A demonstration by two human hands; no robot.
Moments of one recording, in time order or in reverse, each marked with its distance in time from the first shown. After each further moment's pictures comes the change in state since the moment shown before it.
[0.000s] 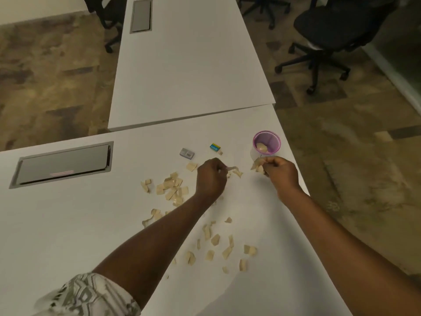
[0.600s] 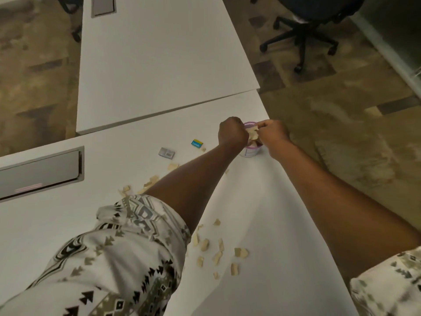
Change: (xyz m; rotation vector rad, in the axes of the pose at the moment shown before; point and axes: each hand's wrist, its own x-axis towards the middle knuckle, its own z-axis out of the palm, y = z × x) left_hand 0.109 0.095 0.088 0.132 -0.124 -0.032; right_hand 0.111 -0.045 -0.001 -0.268 0.046 0.048
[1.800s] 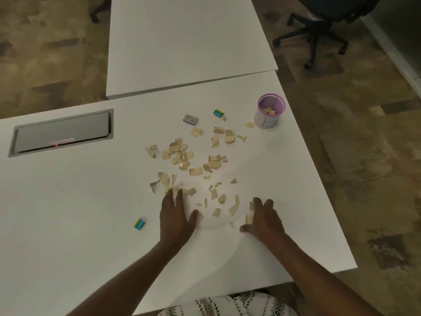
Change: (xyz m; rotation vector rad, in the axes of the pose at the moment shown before) left_hand -0.287 -0.306 -0.050 0.358 0.061 -0.059; right_hand -0.293 0.178 0.054 -0.784 -0.359 -0.034
